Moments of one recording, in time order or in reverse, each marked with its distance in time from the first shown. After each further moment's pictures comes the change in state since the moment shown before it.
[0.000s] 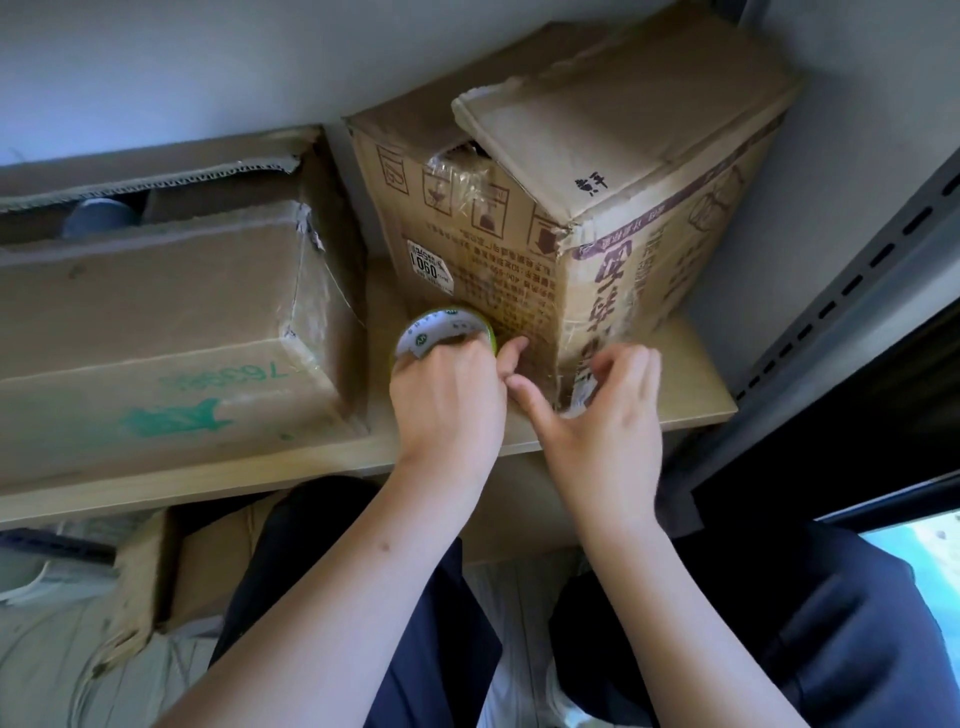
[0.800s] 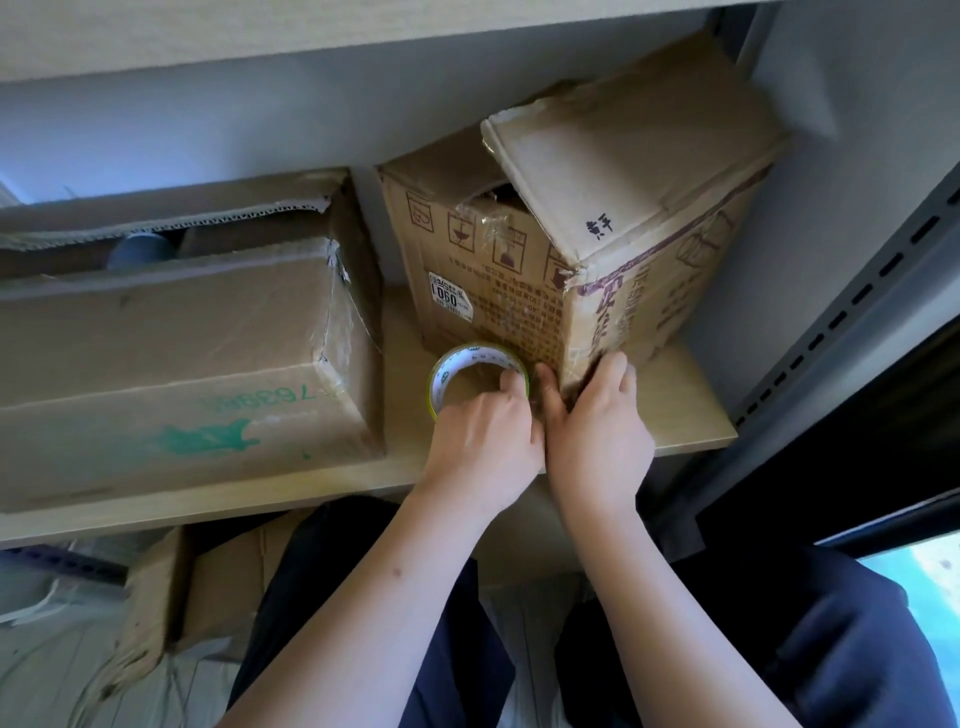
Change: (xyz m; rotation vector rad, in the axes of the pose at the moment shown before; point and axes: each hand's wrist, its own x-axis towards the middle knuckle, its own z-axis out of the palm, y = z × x) left_hand -0.007 0.002 -0.002 -0.231 -0.390 0.126; right_hand 0.016 -0.010 0.021 -0.255 -0.051 0.158
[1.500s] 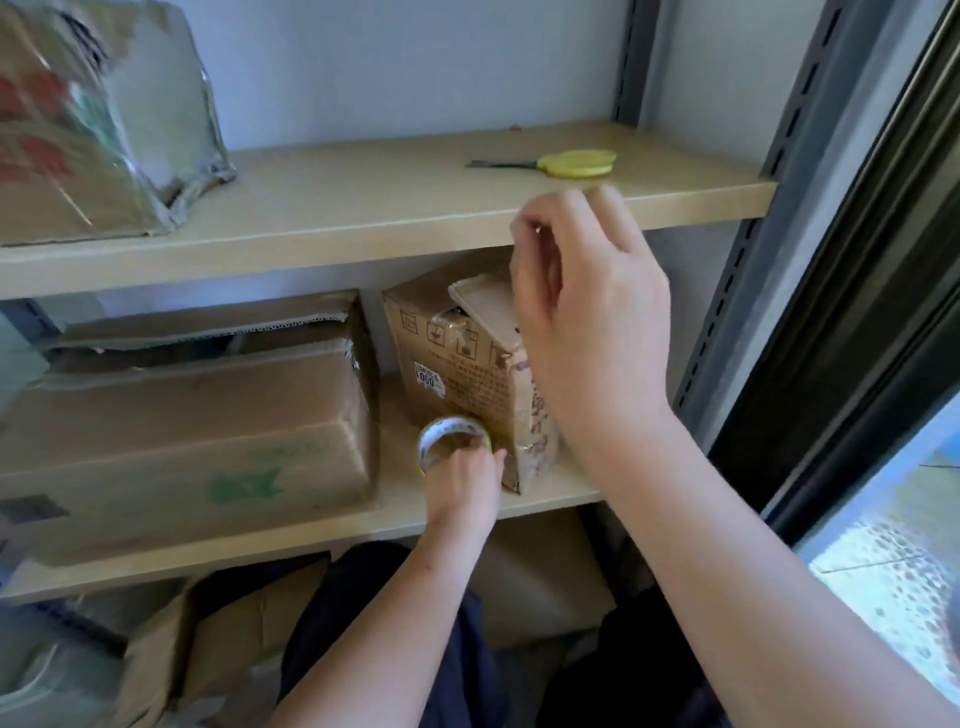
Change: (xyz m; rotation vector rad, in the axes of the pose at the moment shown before) left_hand -0.011 0.017 0.005 0.102 0.126 -0.138; right_hand 0.016 -0.111 -0.206 0.372 0.521 -0.737
